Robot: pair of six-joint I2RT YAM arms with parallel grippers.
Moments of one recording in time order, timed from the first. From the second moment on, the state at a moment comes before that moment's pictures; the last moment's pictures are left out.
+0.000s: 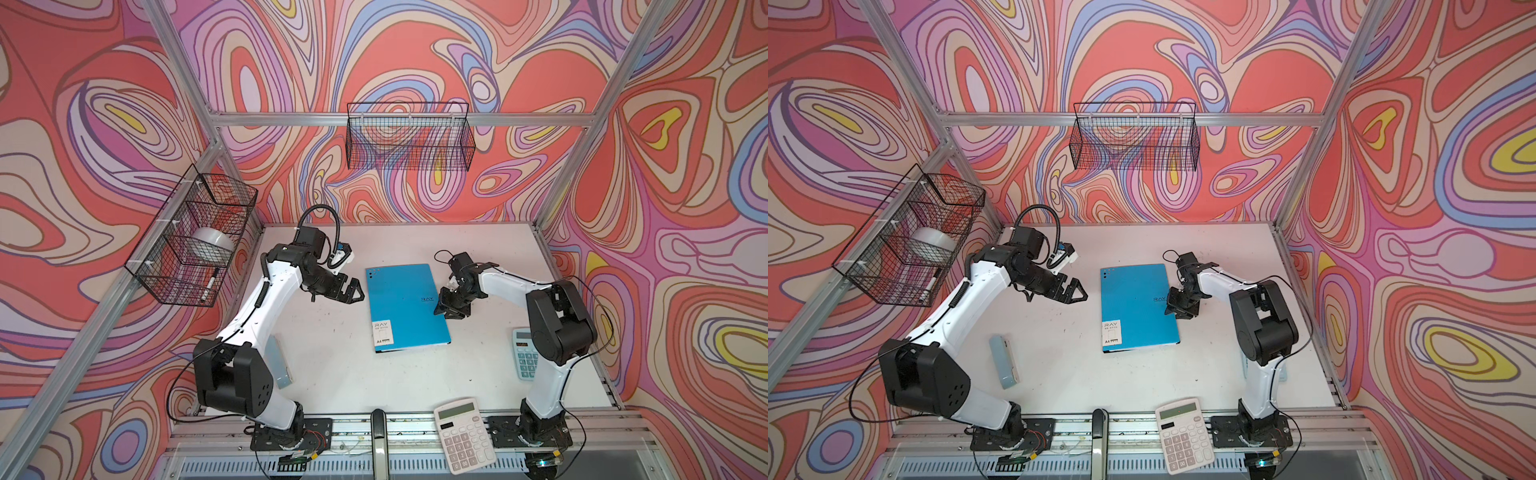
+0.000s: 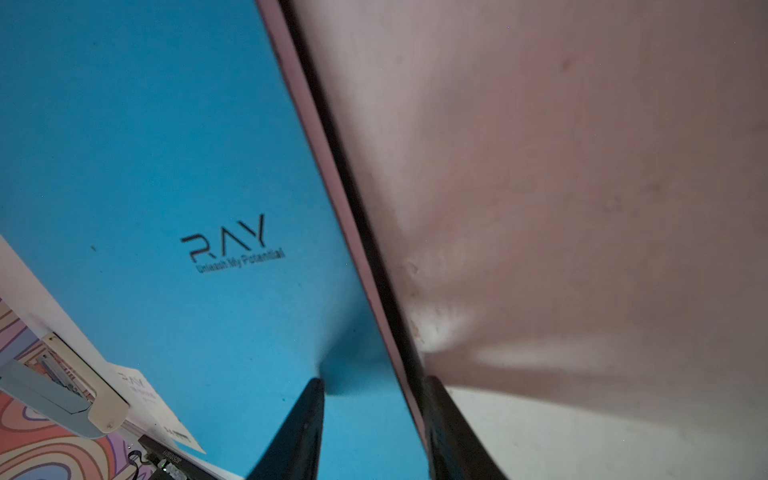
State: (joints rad) left arm -0.18 1.52 1.40 -1.13 0.45 0.15; right arm 0.35 1.90 1.24 -0.71 -0.38 0.62
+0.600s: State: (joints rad) left arm -0.18 1.53 1.40 -1.11 0.42 0.15; right arm 0.48 1.93 1.25 -0.63 -0.40 0.75
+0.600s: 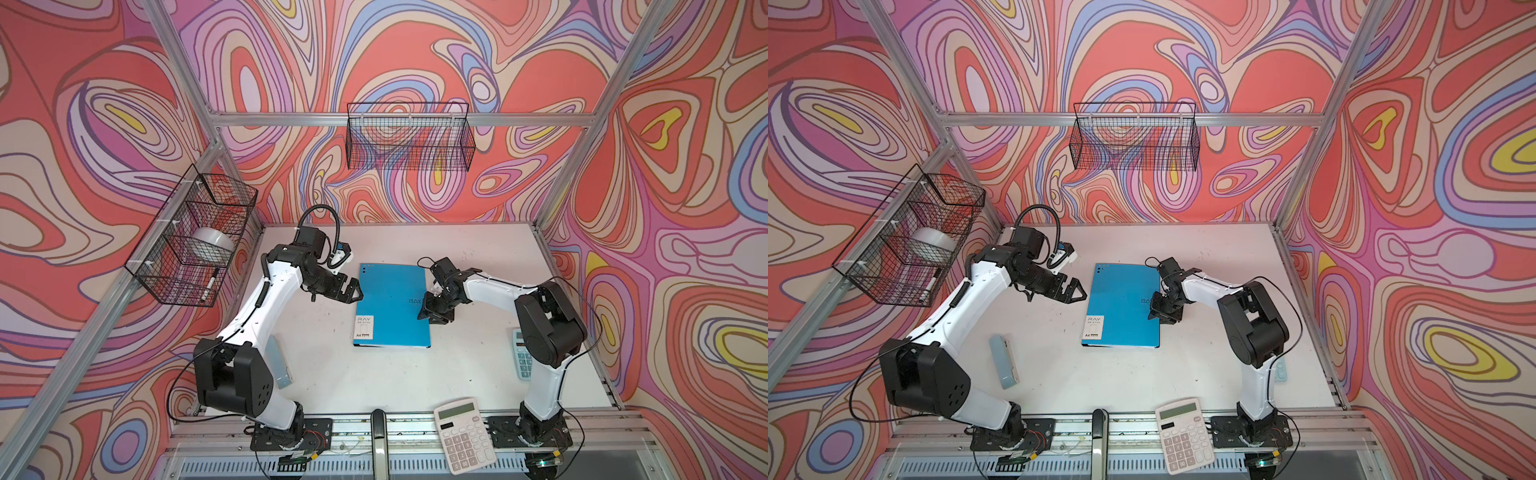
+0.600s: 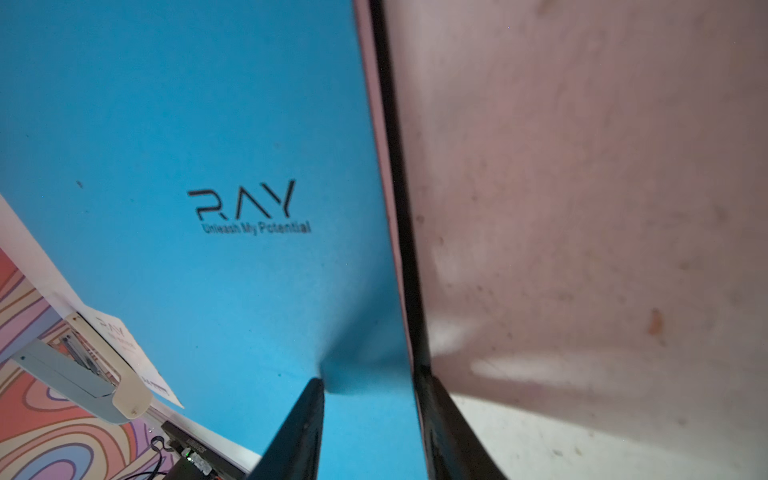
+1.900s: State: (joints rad) left arm -0.09 1.38 0.94 -0.19 -0.09 0.10; right arm 0.46 1.52 1.00 0.03 0.24 0.18
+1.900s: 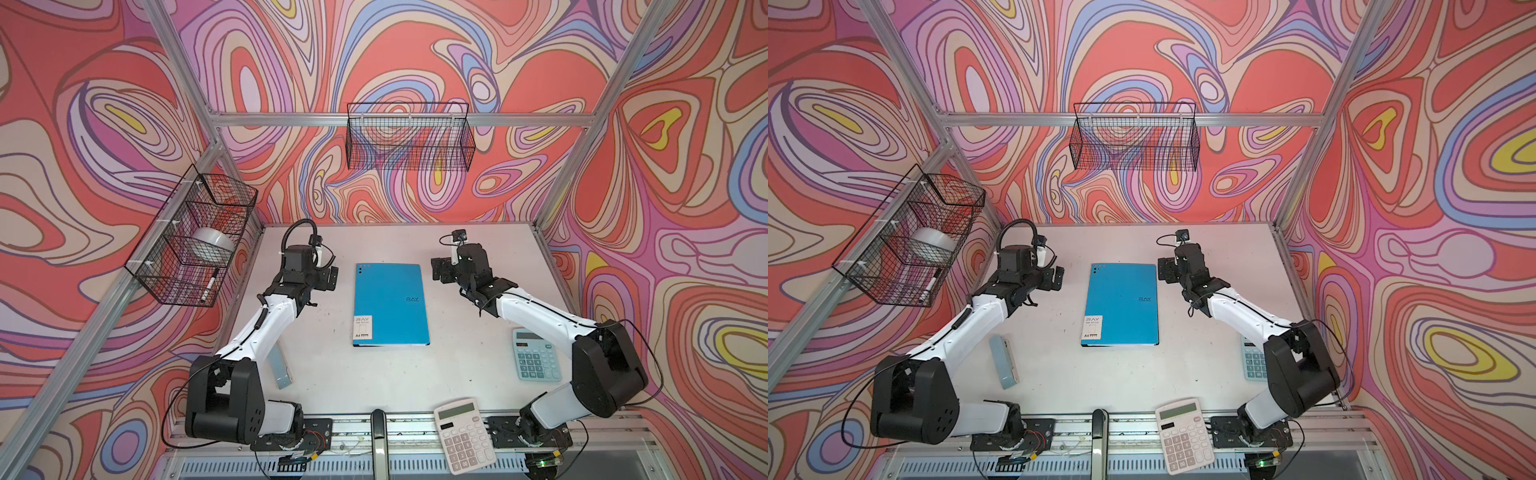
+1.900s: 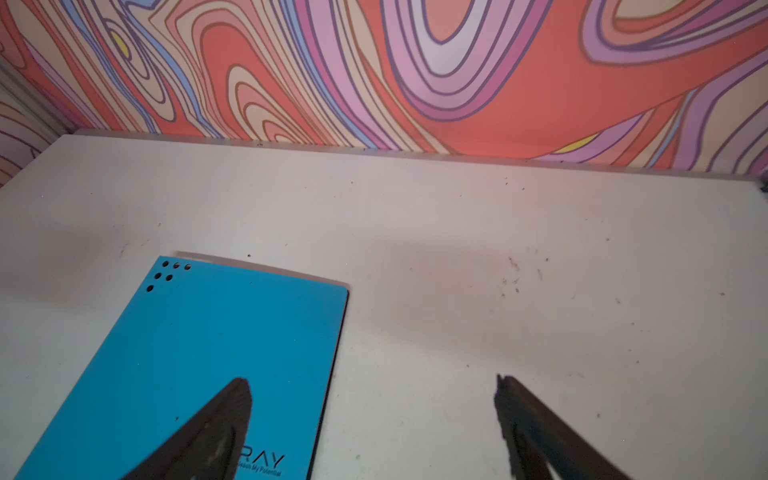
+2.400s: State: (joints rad) left arm 0.16 1.41 0.67 0.23 0.24 -0.09; right arm 0.33 1.24 0.69 0.28 0.45 0.14
